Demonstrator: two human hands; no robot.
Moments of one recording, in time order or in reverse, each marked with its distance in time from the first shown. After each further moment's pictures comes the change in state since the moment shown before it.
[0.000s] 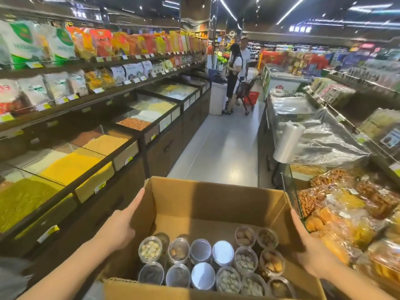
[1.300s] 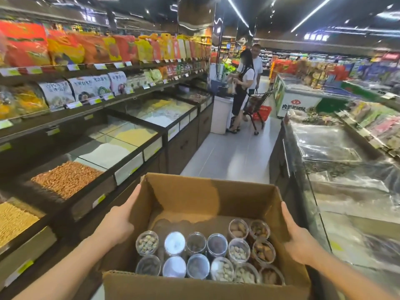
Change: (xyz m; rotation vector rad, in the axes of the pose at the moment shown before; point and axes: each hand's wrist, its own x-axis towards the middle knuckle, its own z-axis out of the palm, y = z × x) left_hand 0.818 0.131 0.015 -0.018 0.071 -0.063; right_hand 0.799 -0.110 -0.302 -0.040 0.025 -0.102
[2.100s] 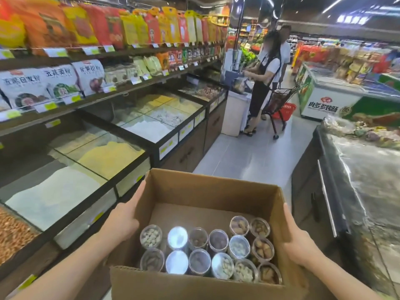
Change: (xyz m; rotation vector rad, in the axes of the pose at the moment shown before) left_hand 0.524 0.025 0.047 -0.009 0.051 -0.056; right_hand 0.527 -0.073 -0.105 0.031 0.035 -0.082
